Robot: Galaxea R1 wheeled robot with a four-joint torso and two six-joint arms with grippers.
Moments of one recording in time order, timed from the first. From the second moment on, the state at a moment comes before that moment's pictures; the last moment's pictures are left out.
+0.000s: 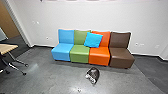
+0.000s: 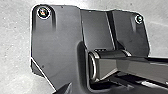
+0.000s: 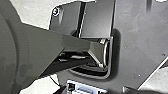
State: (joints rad) left arm 1.46 3.05 -2.69 -0.08 -0.12 0.16; right arm -1.57 2.99 -2.58 -0.35 0.19 0.20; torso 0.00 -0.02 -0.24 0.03
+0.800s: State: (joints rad) left arm 1.46 3.05 -2.69 -0.08 -0.12 0.16; right arm -1.57 2.97 -2.59 -0.20 0.20 0.20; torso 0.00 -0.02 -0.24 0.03
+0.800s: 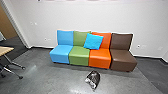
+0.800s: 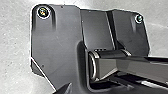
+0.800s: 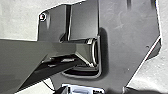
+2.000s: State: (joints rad) left arm 1.46 3.04 -2.69 -0.08 -0.11 0.16; right arm -1.55 2.89 -2.54 -0.14 0.21 0.20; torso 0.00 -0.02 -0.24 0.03
